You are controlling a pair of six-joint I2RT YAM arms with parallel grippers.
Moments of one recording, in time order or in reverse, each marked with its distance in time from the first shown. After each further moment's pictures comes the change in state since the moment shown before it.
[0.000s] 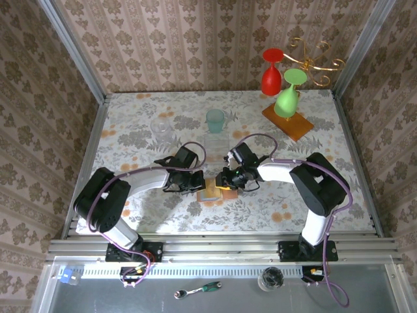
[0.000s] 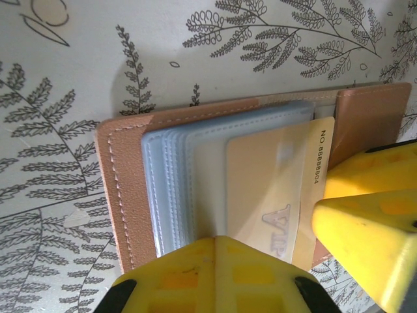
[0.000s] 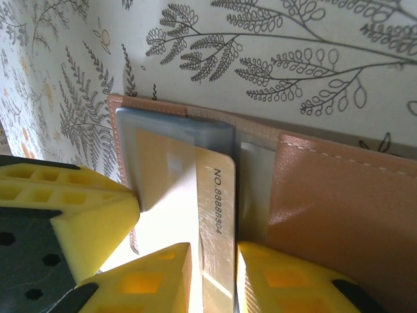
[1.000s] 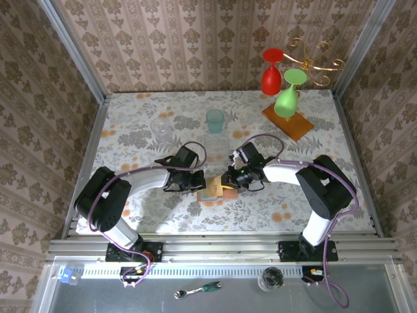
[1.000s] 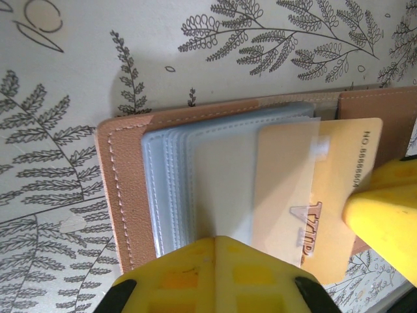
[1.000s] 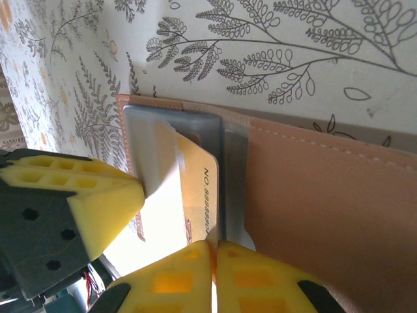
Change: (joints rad) left arm 0.000 0.007 0.007 0.000 0.000 0.004; right arm -0.047 -0.073 -0.055 0.008 -0.020 0.006
